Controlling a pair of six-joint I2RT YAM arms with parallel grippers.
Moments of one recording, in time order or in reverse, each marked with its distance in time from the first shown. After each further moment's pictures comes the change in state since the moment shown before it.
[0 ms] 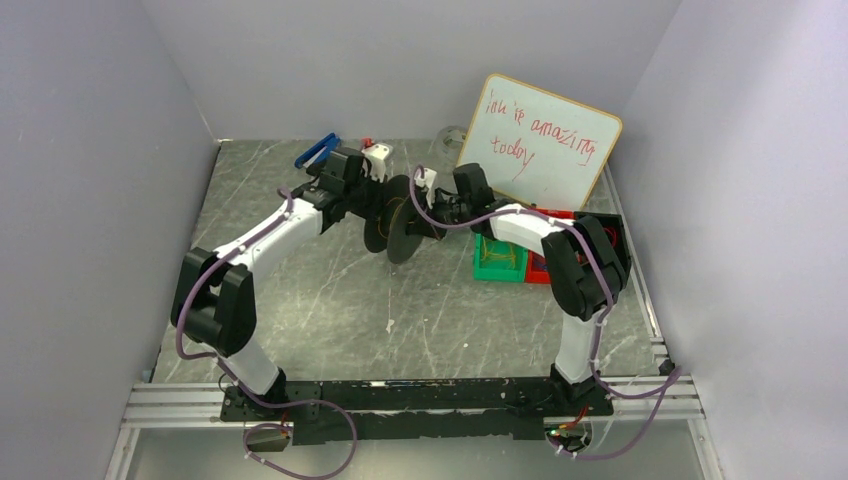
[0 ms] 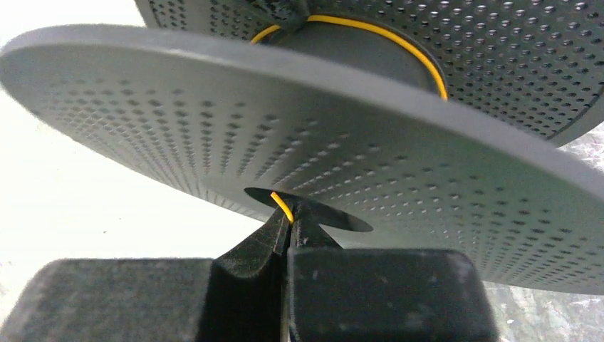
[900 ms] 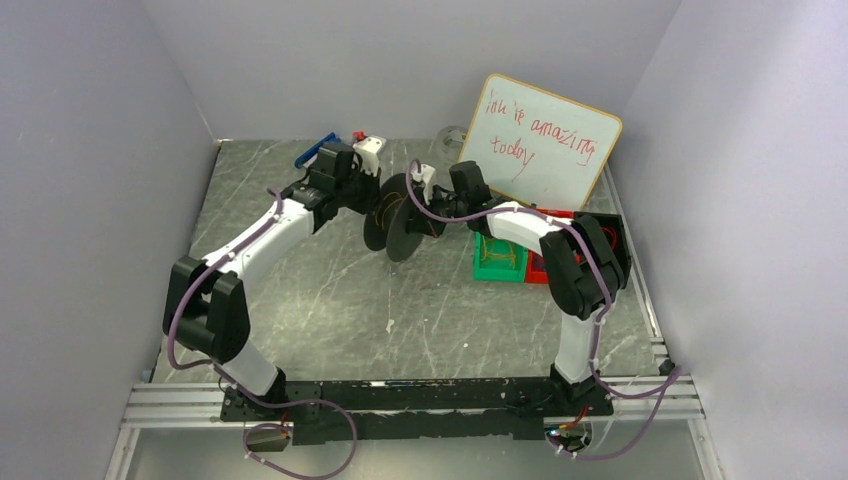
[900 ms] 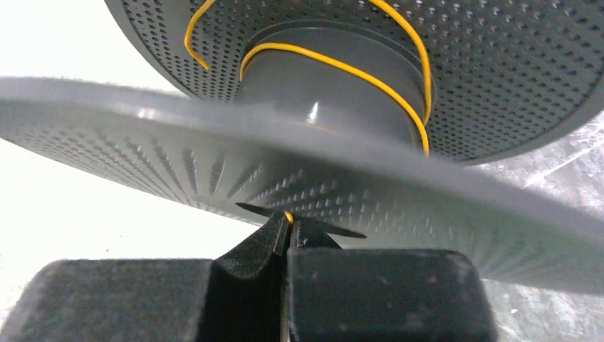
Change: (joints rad) left arm 0.023 -0.053 -0.006 0.012 0.037 0.003; right arm 0.005 0.003 0.029 -0.029 0.061 0.055
